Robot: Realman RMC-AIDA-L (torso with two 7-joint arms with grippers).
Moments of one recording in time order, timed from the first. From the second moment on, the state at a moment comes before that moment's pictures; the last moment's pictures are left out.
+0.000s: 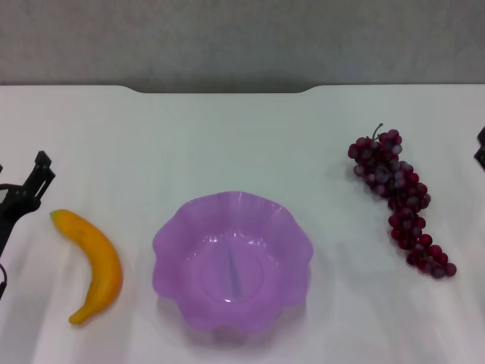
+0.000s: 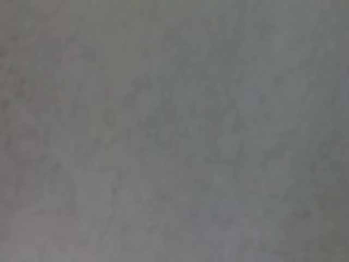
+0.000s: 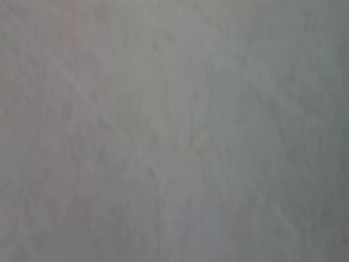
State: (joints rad) left arm -0.36 -2.04 2.23 0.25 -0.84 1.12 -0.33; right arm 0.37 2.00 0.55 0.27 -1.97 -1.33 0.06
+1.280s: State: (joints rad) left arm -0.40 -2.04 2.27 0.23 -0.88 1.02 -0.37; right arm 0.40 1.98 0.61 0.32 -1.98 -1.00 0.12
